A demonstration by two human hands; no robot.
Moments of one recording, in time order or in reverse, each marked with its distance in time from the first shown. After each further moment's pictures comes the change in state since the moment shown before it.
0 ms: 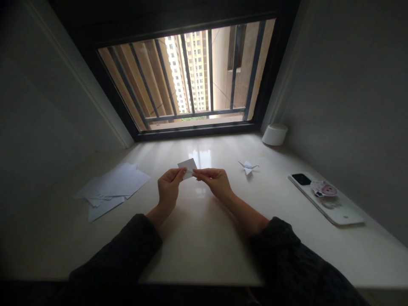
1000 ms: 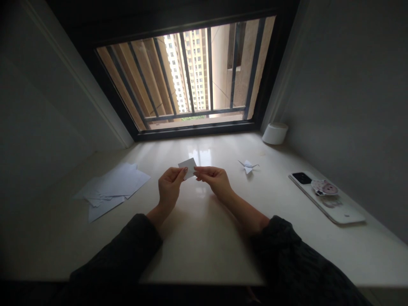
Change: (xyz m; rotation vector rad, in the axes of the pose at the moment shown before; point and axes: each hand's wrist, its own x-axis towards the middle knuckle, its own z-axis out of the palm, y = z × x) left_hand -0.002 0.002 0.002 0.005 -0.018 0.039; right_hand 0.000 0.003 0.002 0.153 0.024 0.086
